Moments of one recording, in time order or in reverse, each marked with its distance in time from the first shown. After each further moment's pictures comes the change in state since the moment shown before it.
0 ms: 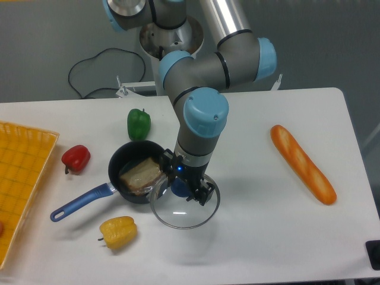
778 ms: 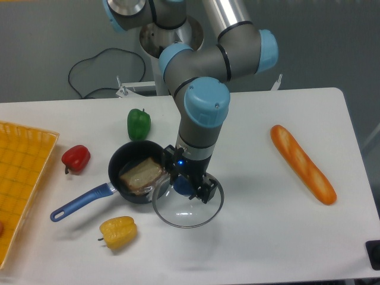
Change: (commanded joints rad) arm 0.009 0.049 0.008 0.052 0.002 0.044
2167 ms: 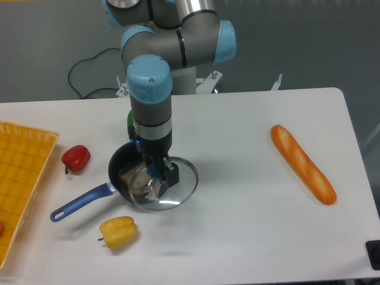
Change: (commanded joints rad) arm -0.187 0.089 -0.186 0.077 0.193 0.057
